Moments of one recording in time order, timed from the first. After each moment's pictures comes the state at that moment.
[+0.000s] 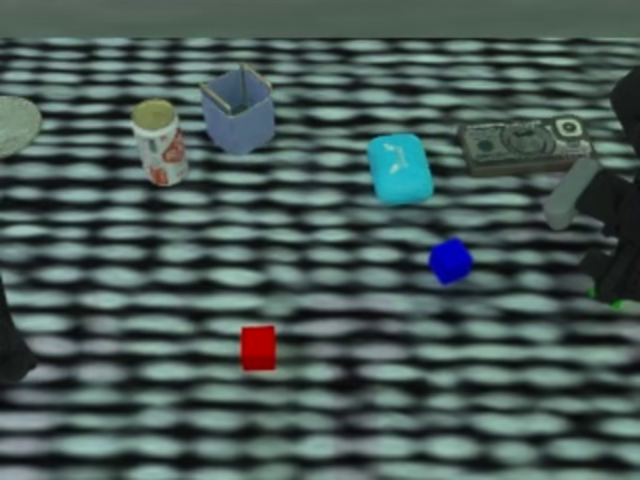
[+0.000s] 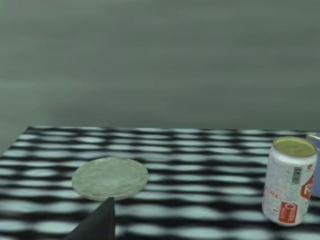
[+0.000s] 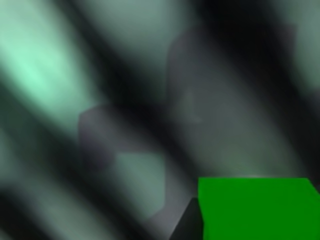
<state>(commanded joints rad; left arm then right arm) 0.02 0.00 0.00 0.00 0.00 0.00 0.10 2.05 1.31 -0.82 -0.01 -0.79</state>
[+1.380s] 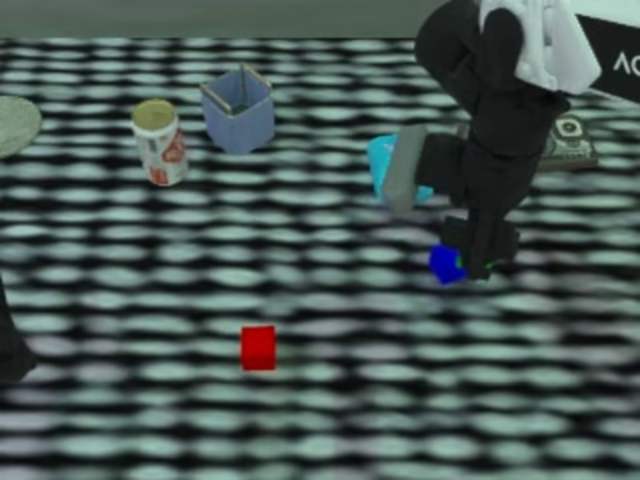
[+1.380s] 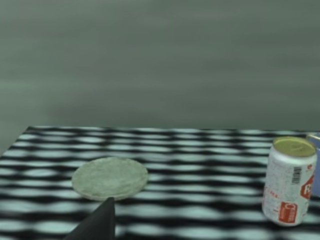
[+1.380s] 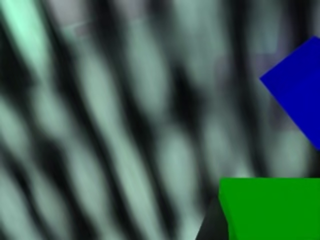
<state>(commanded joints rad) 0.02 0.00 0.00 0.00 0.00 0.00 0.50 2.09 1.69 -1.18 -0.01 -0.77</state>
